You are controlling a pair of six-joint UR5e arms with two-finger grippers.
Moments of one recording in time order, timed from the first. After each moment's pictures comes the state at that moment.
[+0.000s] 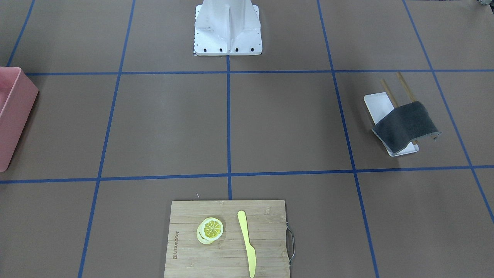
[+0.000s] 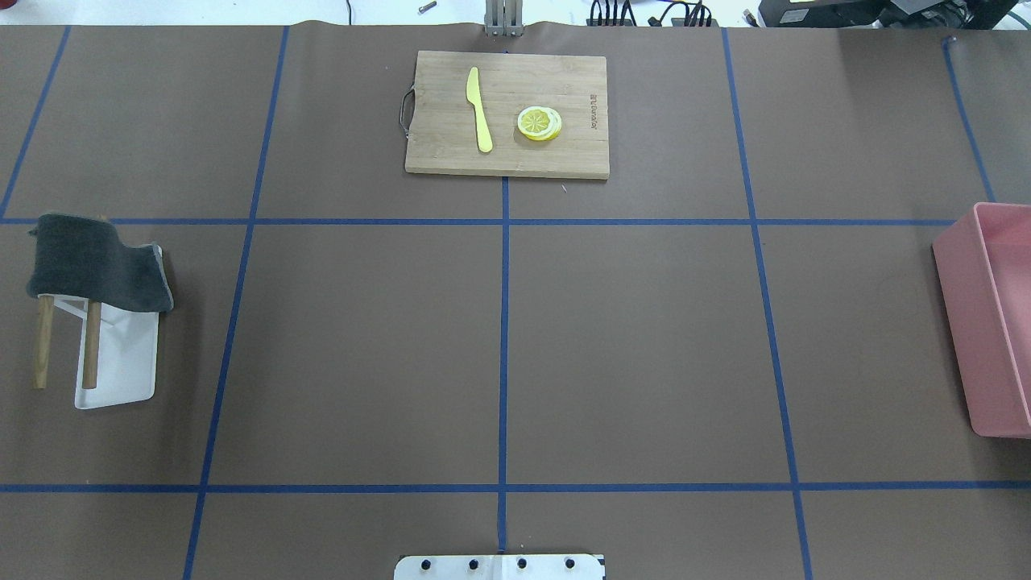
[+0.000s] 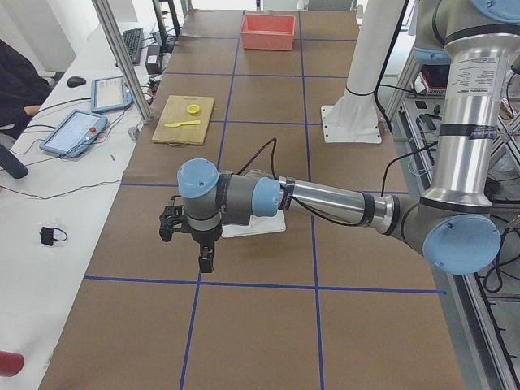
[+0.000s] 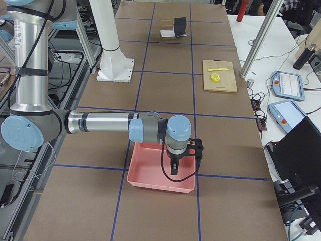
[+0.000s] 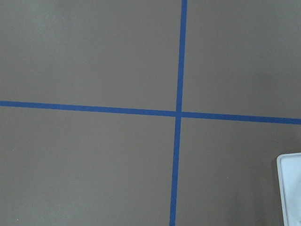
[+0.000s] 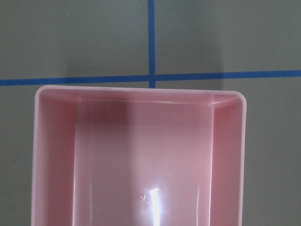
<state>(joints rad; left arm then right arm) -1.57 -1.58 -1.71 -1.48 -2.30 -0.10 1.60 -1.65 1.70 -1.62 2.38 0.01</state>
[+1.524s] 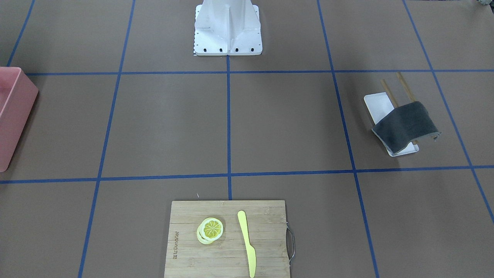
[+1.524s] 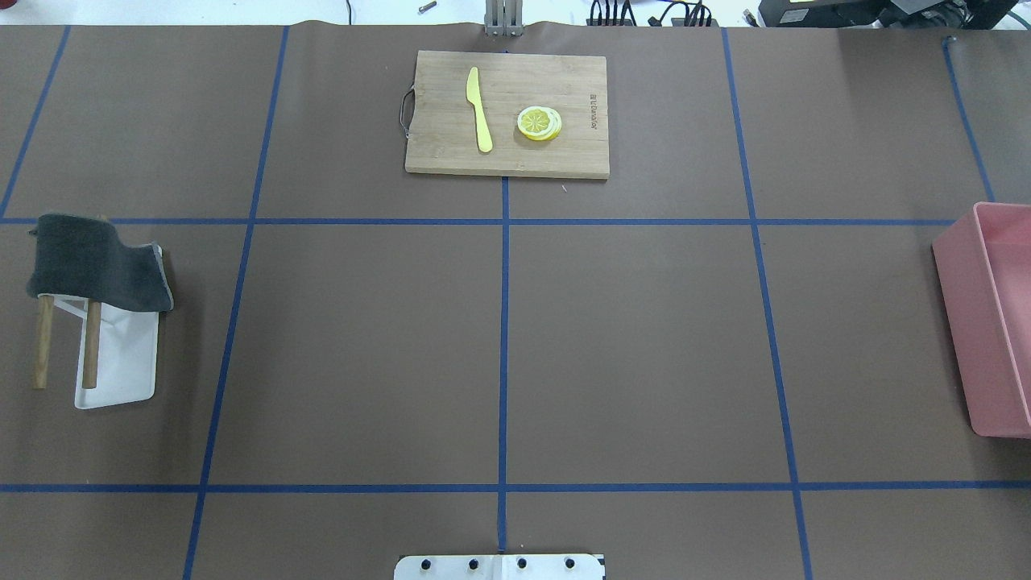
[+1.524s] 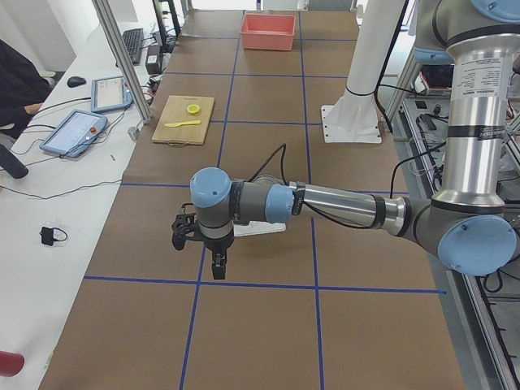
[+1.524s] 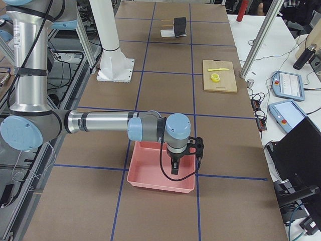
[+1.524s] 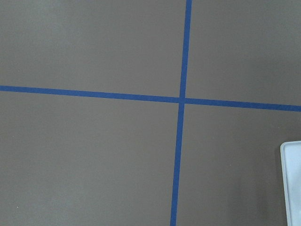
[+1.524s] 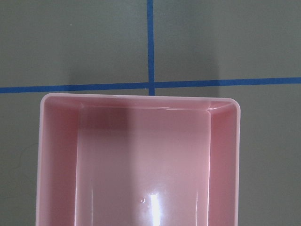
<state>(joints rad) -1.57 -1.57 -1.73 -1.48 -2.30 -0.11 1.62 -1.65 1.71 -1.62 2.38 0.01</state>
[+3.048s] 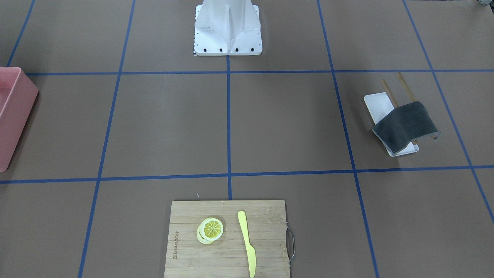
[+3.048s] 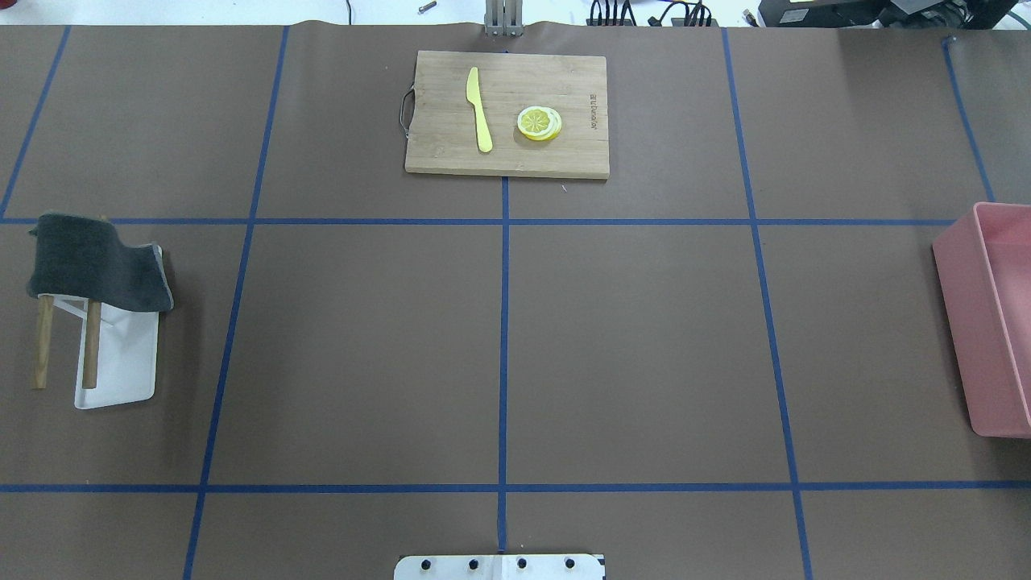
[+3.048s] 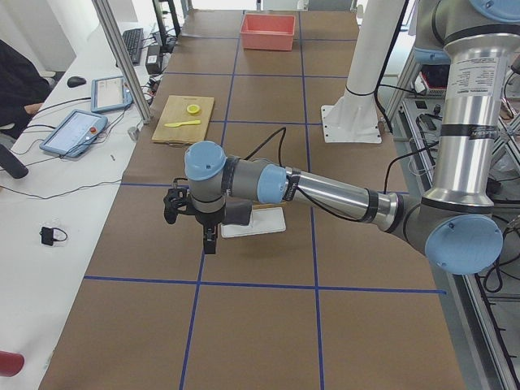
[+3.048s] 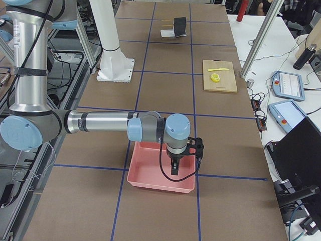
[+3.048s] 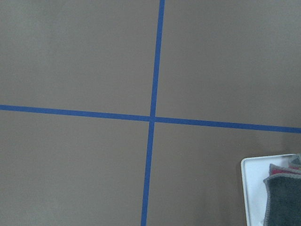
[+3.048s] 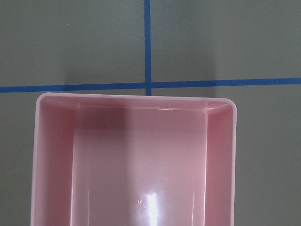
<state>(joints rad) -1.55 -1.62 -1.79 -1.48 -2.39 -0.24 1.62 -1.65 1.71 -1.61 2.36 0.01</state>
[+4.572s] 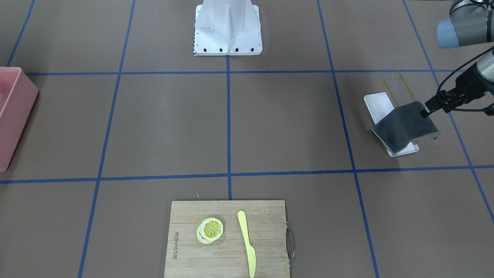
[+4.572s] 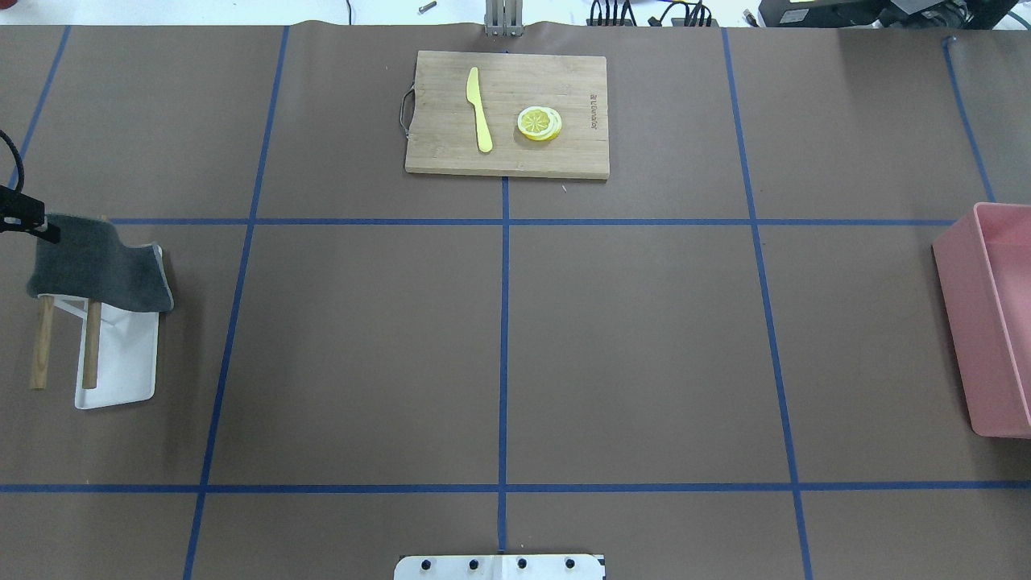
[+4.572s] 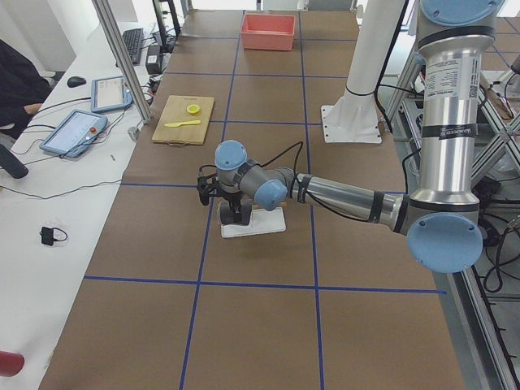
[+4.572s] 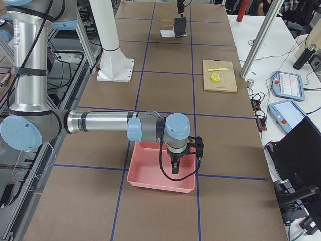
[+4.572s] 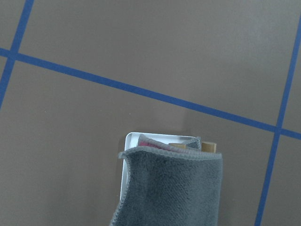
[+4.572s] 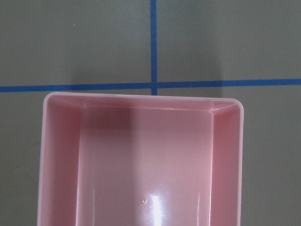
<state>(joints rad) -1.17 -1.54 -1.77 -1.97 -2.35 -0.90 1.62 -1.65 1.71 -1.60 2.39 0.01</state>
